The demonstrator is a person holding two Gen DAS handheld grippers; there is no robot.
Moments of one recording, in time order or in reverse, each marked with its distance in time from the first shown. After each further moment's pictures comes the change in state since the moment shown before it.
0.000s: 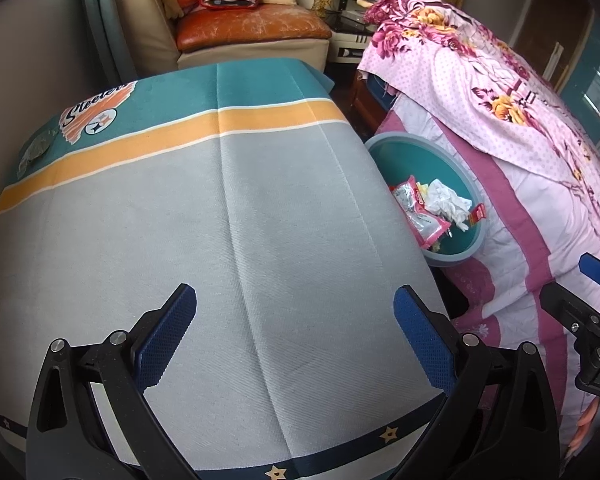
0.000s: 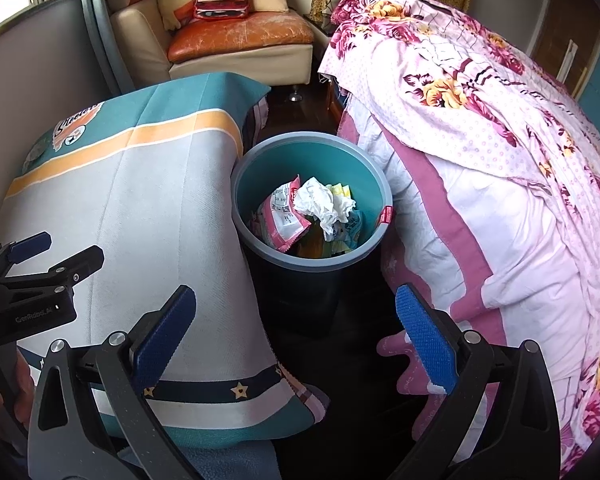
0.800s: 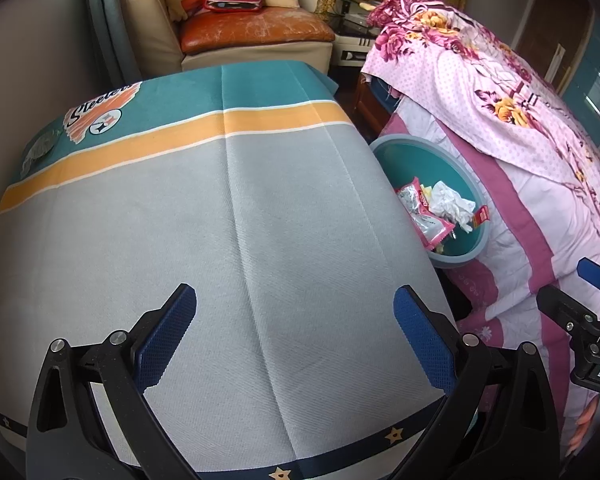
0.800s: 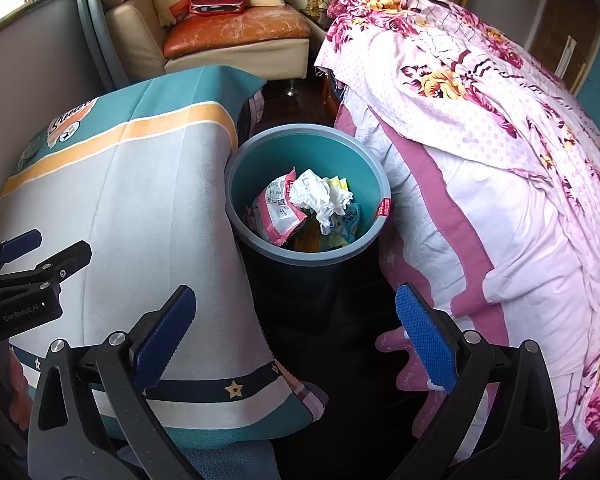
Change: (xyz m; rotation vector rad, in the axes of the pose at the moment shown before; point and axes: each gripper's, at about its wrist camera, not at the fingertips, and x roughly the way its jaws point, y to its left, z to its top) left arm -0.001 0.001 -0.002 -0.003 -0.009 0.009; right arm 0.008 -0.002 -0.003 0.004 0.018 -0.011
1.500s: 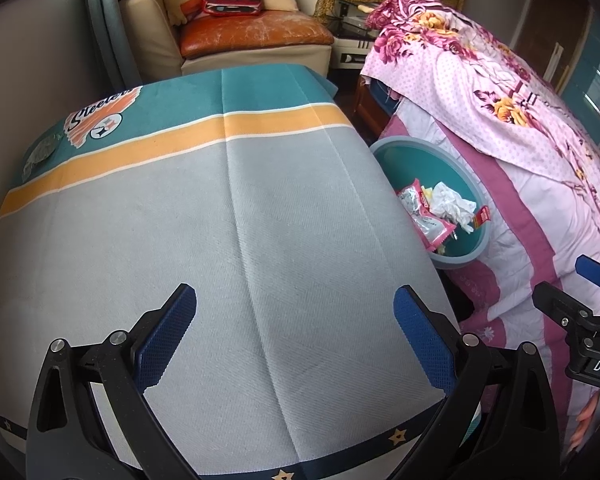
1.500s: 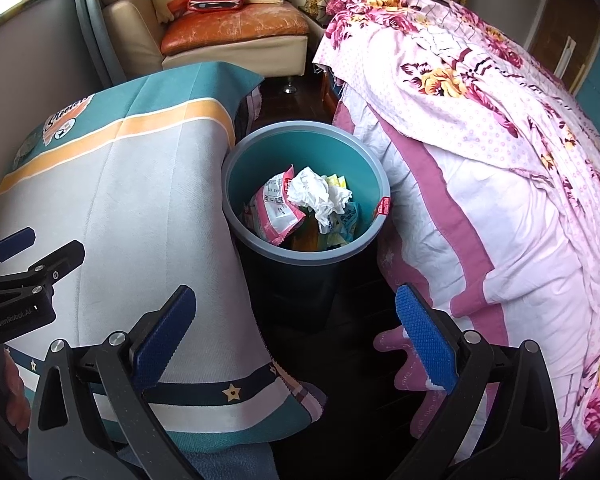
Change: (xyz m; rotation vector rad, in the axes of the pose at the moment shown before) left arm -0.003 0.001 0.001 0.002 -0.009 0.003; right arm 0.003 -0.001 0.000 -0.003 0.005 -0.006
